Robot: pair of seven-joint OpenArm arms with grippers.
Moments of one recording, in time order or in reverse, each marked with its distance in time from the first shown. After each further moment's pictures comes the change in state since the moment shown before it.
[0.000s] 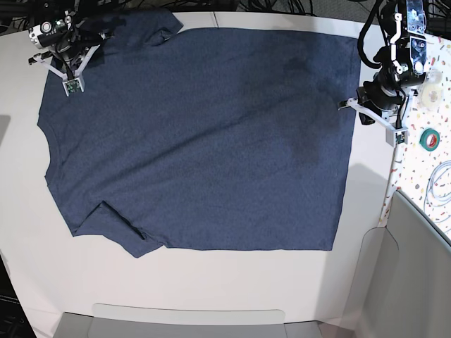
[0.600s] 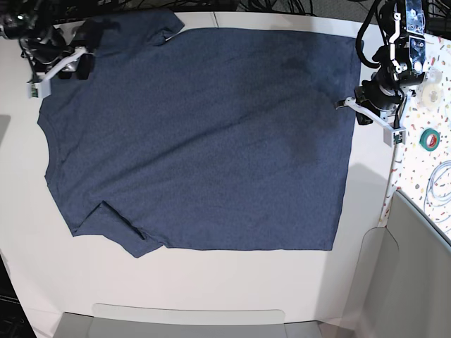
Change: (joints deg) left arm 0.0 1.2 0.0 0.0 0.0 0.0 -0.3; right arm 0.7 -2.3 19.6 0.3 36.3 -0.1 -0.3
